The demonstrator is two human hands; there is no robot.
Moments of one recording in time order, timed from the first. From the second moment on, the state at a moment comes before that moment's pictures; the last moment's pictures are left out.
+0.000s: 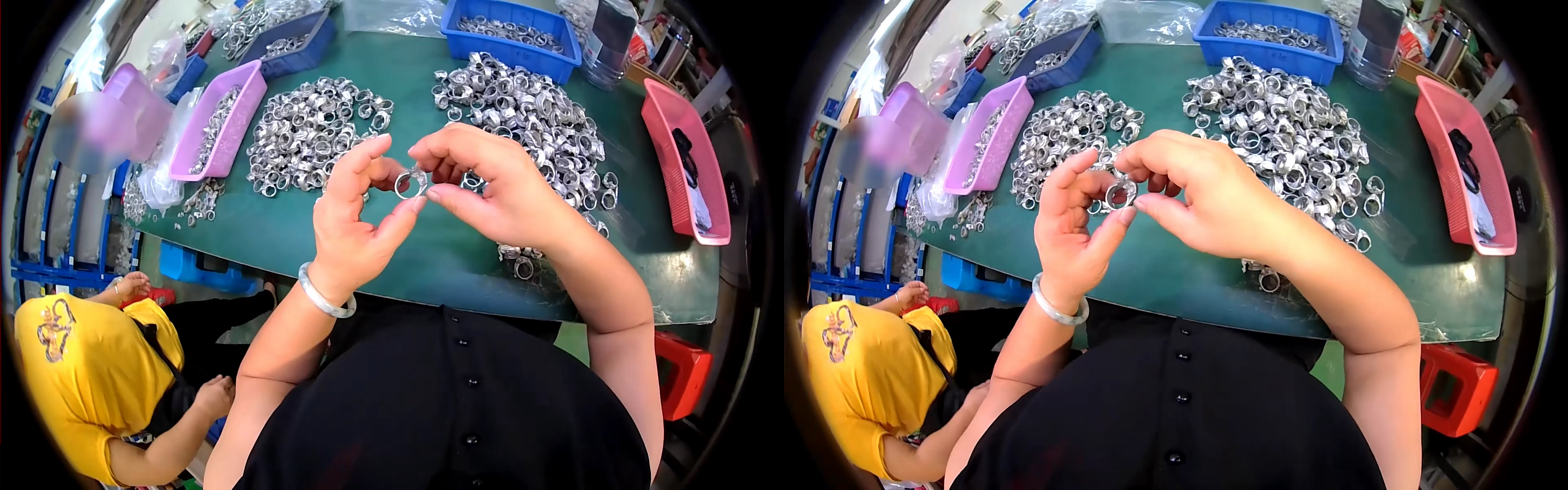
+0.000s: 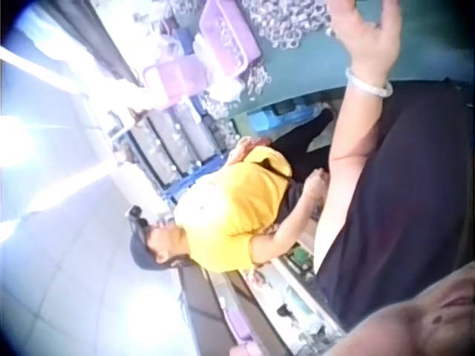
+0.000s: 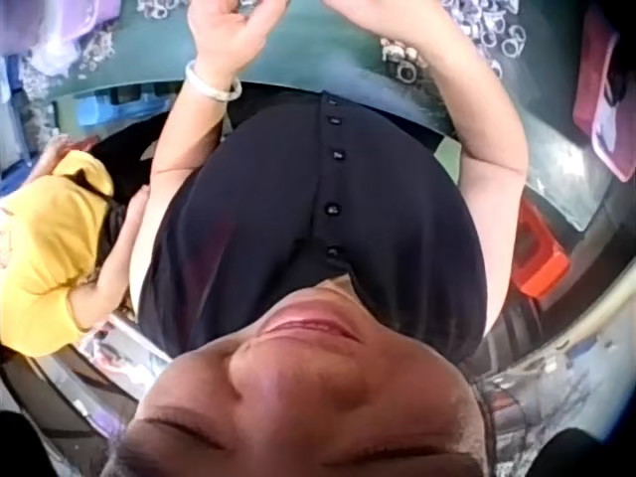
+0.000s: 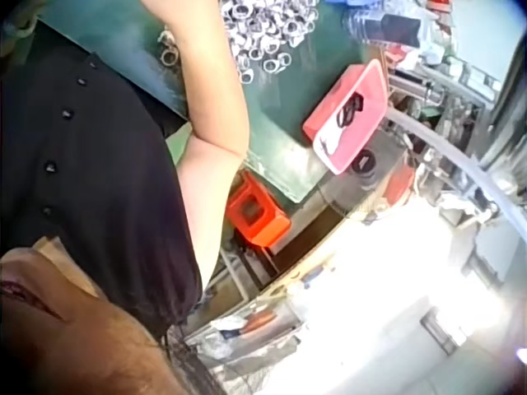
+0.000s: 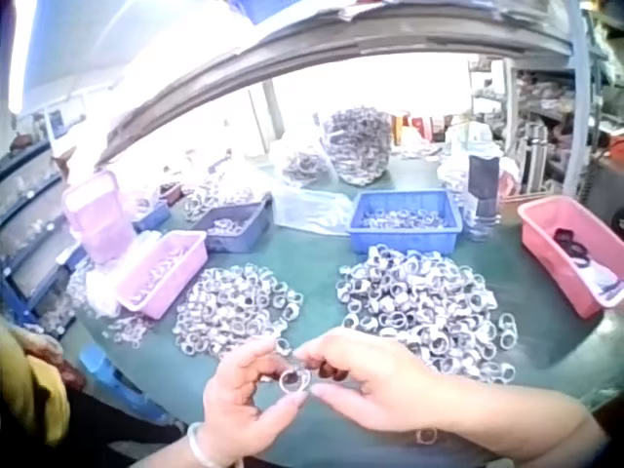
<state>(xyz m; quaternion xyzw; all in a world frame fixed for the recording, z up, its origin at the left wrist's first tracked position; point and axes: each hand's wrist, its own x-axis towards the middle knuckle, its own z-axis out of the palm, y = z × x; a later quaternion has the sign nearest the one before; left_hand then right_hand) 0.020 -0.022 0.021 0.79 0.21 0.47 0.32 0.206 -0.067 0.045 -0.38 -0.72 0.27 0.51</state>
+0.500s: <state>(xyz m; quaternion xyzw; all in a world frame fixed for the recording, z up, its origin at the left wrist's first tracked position) 0.020 -0.018 0.014 0.79 0.21 0.46 0.33 0.209 -0.060 0.034 -0.40 -0.68 0.40 0.46</state>
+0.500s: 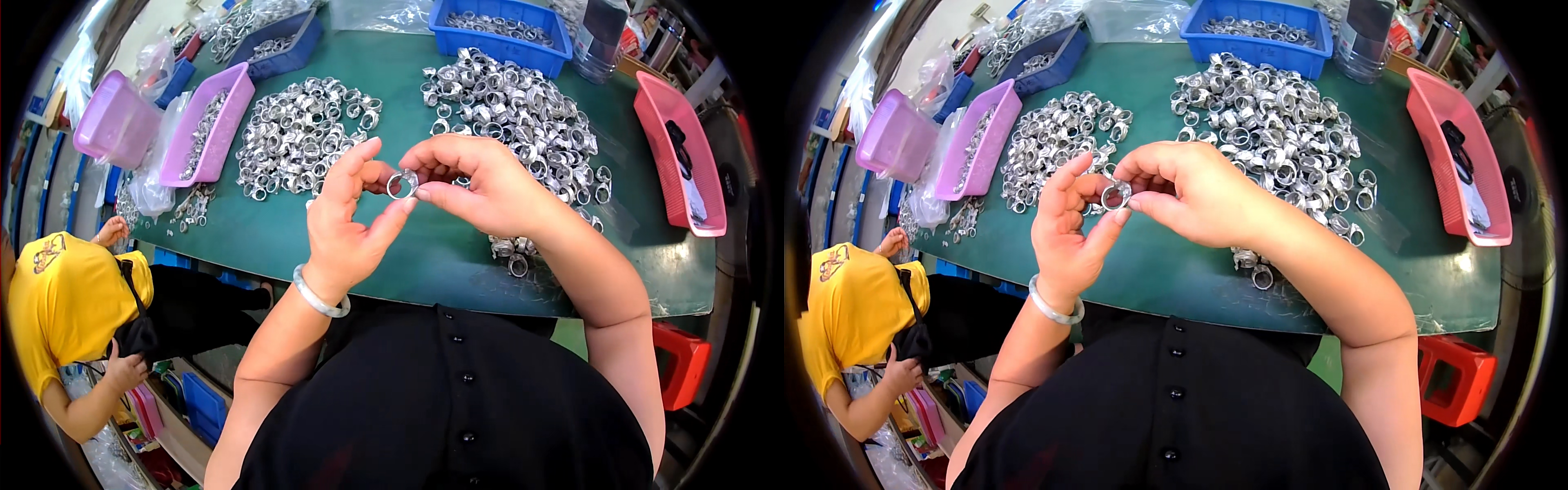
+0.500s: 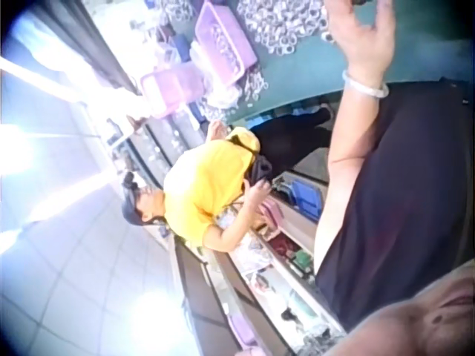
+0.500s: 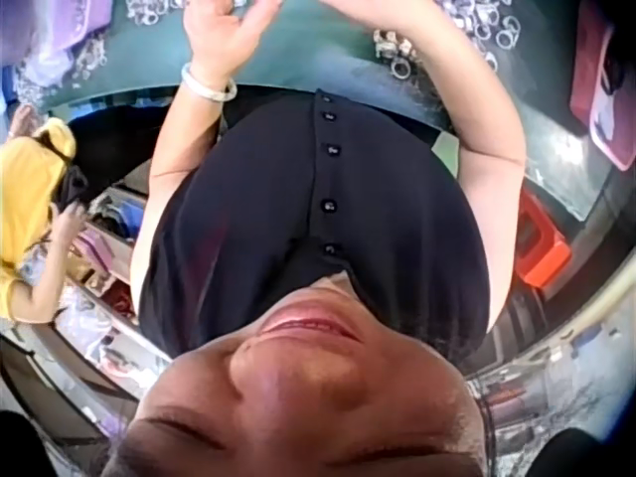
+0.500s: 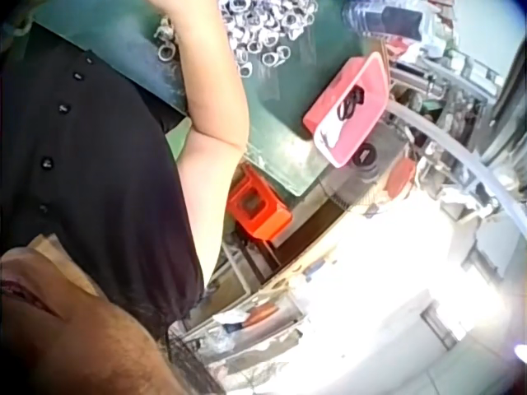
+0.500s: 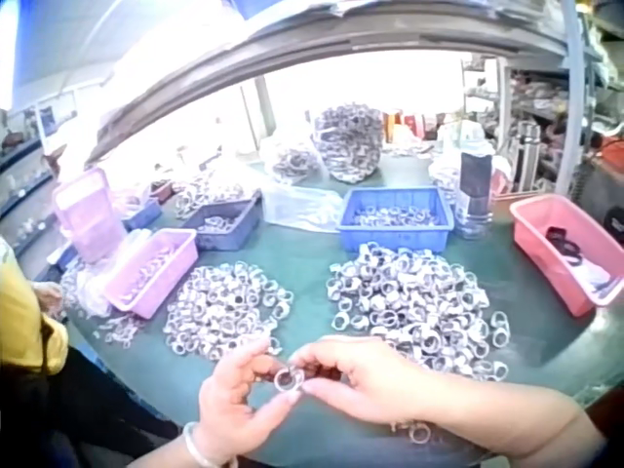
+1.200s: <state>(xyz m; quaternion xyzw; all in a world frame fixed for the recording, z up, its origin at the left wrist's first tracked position) 0.016 -0.020 -0.002 0.79 0.26 0.48 0.28 0.209 -0.060 0.032 -0.47 -0.74 0.37 0.32</state>
